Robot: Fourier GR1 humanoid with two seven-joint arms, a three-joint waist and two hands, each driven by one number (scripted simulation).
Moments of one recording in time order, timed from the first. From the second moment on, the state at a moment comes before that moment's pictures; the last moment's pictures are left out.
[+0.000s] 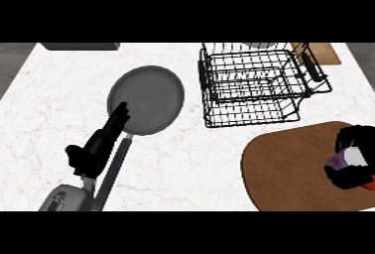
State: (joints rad) left arm -0.14 0.25 -0.24 -1.33 0.19 0.04 -0.13; right arm -0.12 -0.89 0.35 -1.66 0.45 0.10 0.65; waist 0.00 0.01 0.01
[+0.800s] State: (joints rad) left arm -0.14 0.25 -0.23 -1.33 0.19 0.02 -0.12; right arm -0.33 -0.99 -0.08 -1.23 0.01 0.24 -0.22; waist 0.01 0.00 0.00
